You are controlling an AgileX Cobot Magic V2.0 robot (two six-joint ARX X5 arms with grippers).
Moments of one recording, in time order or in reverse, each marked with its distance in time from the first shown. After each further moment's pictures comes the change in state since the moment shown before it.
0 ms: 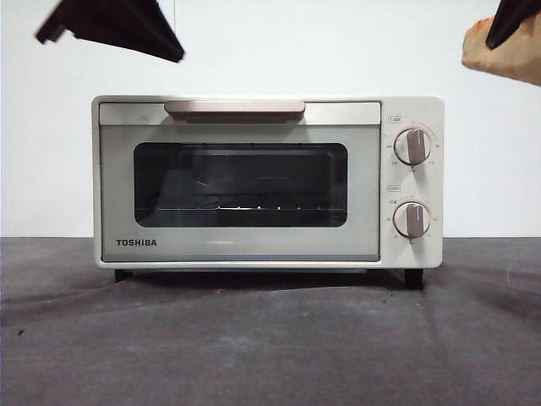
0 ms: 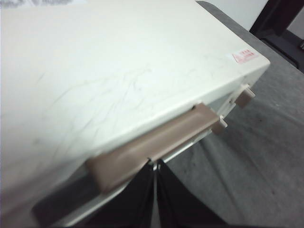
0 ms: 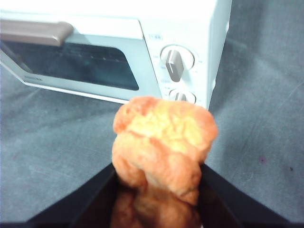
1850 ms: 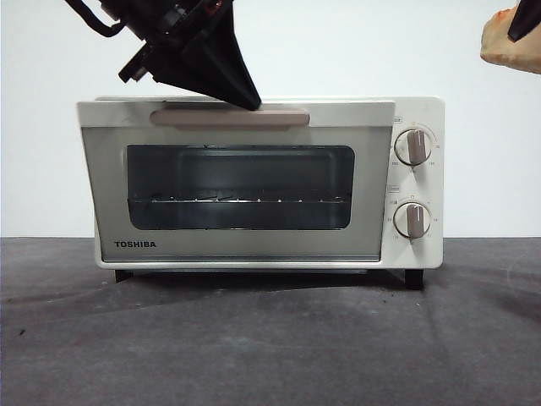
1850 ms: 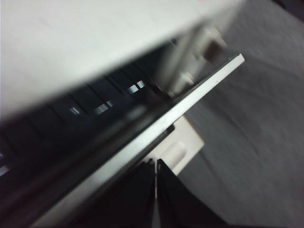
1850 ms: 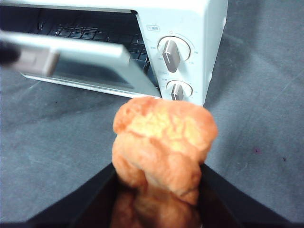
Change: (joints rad) left arm -0.195 0.183 0.058 -0.059 -0.068 0.045; right arm 0.000 -0.045 0.000 -0.056 0.000 -0.011
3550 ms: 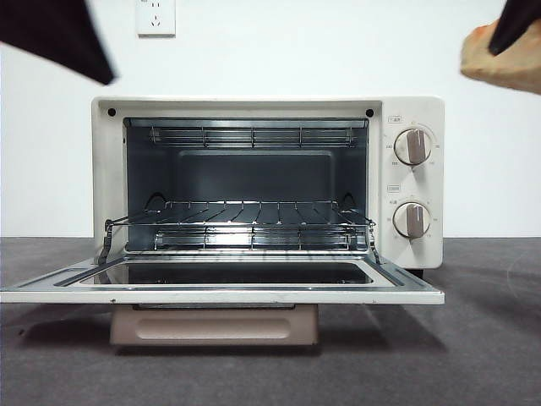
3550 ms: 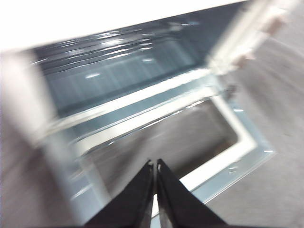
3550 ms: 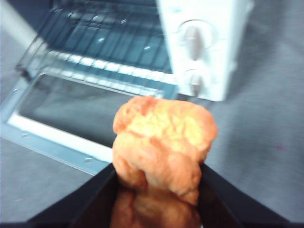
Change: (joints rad) left arm 0.210 -0.424 -0.170 -0.282 -0.029 -0.072; right arm 0.000 0.068 0.000 0.025 -0.100 -0.014
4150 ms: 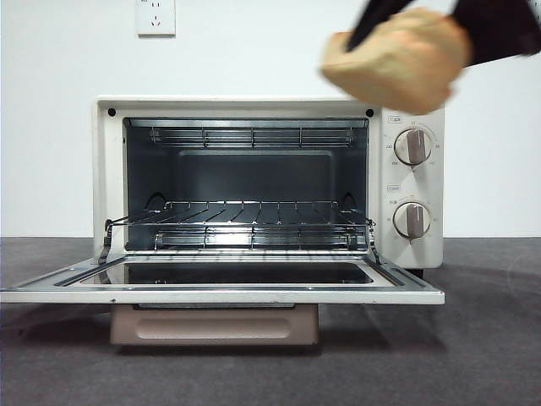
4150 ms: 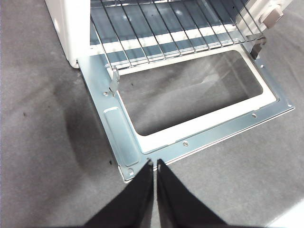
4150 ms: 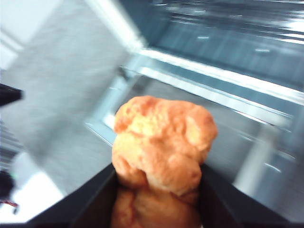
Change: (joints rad) left arm 0.079 -0.322 -0.209 -0.154 0.030 -0.001; right arm 0.123 0.262 0.000 0.331 -0.246 0.096
